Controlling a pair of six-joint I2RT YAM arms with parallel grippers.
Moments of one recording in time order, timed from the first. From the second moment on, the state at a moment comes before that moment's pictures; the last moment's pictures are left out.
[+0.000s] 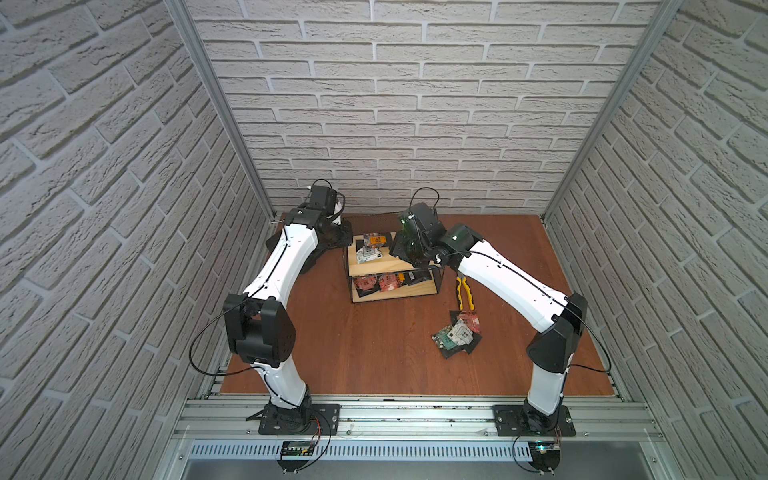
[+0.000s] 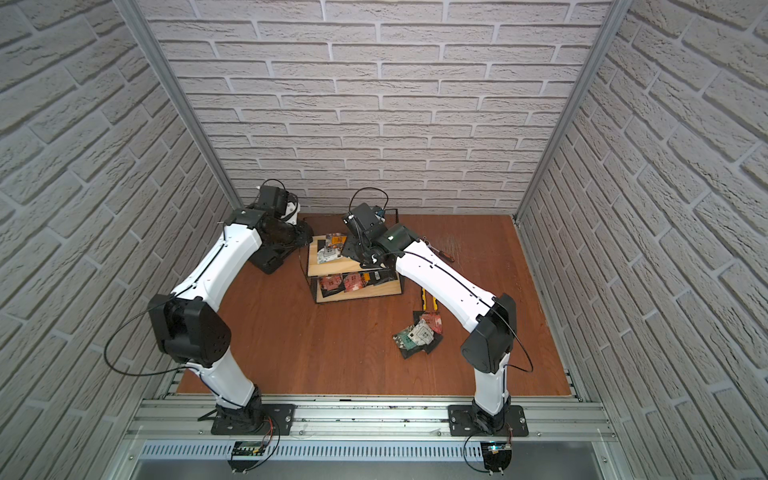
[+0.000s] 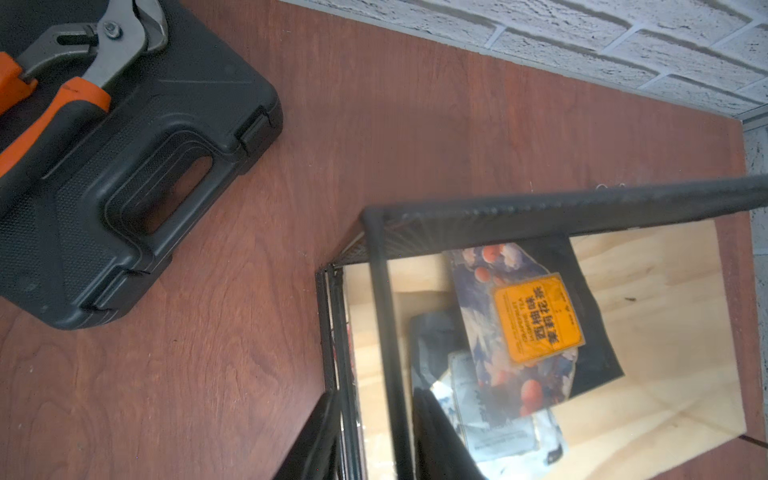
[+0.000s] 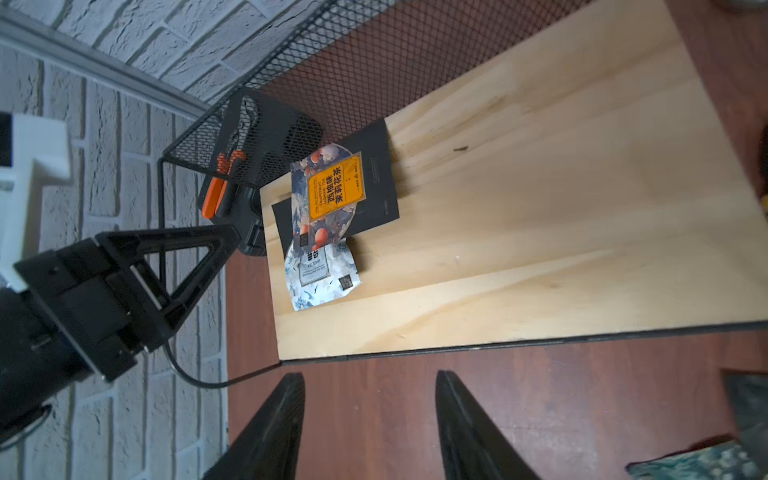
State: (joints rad) left arm -0.20 1.74 1.71 -0.94 0.14 -0.28; right arm 0.74 1.89 1.97 -0.93 0.14 1.06
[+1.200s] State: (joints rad) left arm -0.20 1.74 1.71 -0.94 0.14 -0.27; right arm 0.70 2.08 1.84 -0.37 0.21 1.66
